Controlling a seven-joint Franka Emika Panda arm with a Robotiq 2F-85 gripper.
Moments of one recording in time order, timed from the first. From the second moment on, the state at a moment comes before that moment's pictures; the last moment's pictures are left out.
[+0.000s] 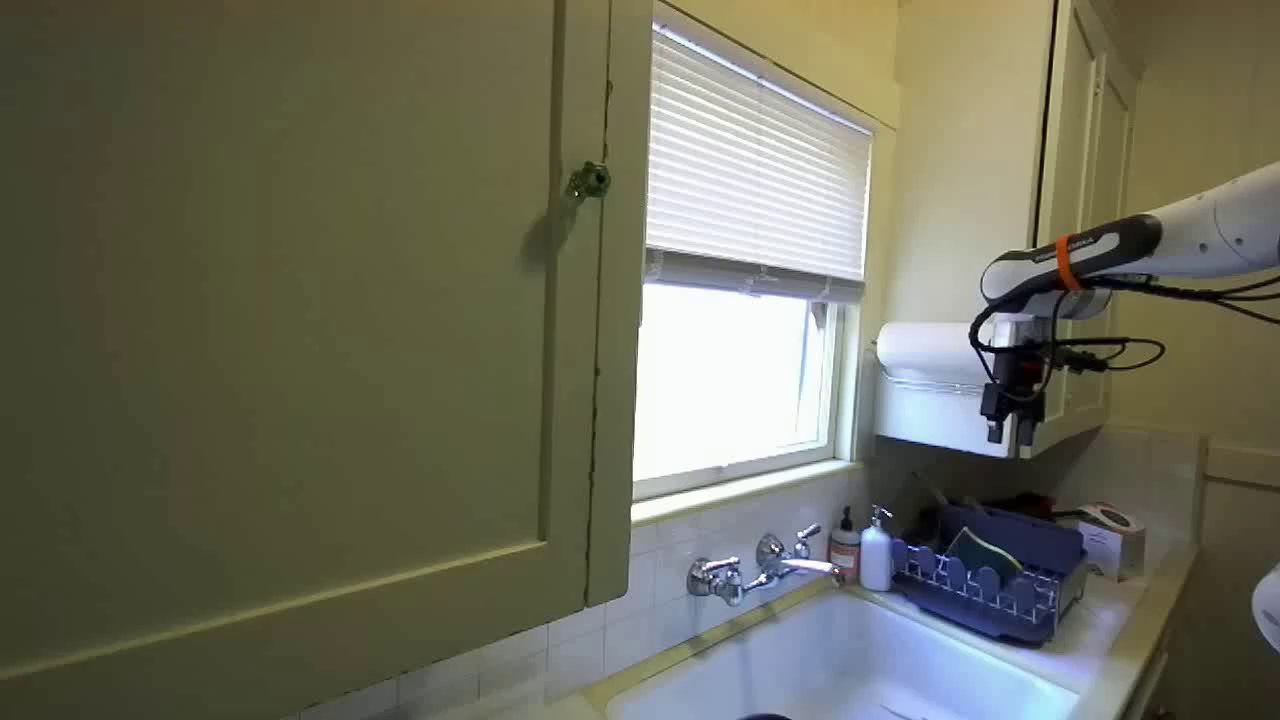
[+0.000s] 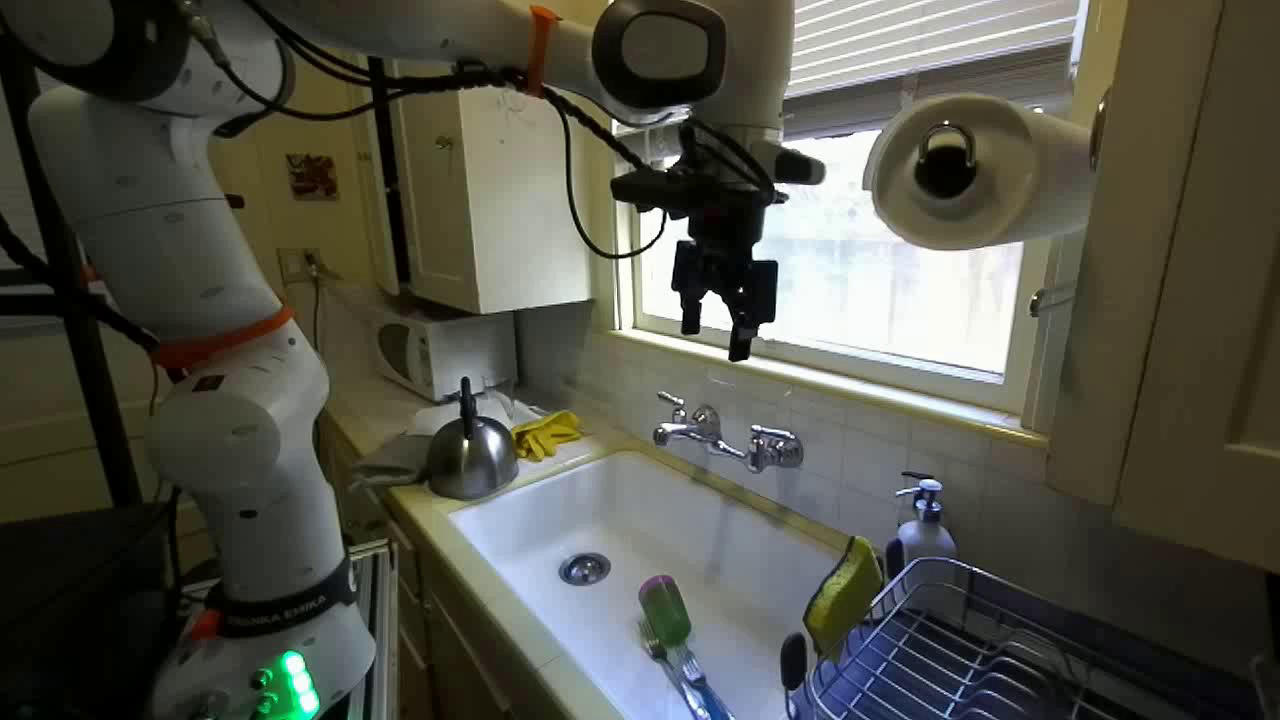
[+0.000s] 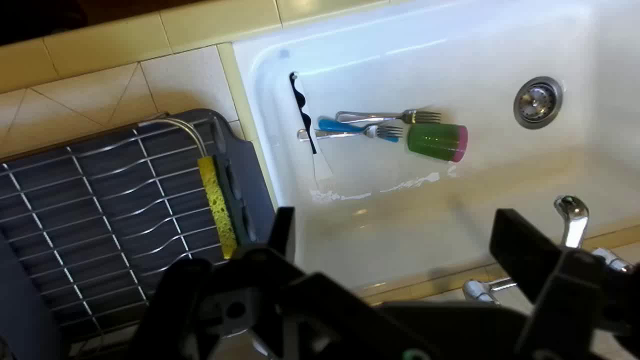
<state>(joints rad) -0.07 -0.25 -0.30 -2.03 0.00 1.74 -0.42</state>
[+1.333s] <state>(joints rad) -0.10 -0.56 -0.30 -2.24 -0.01 2.18 -0.46</state>
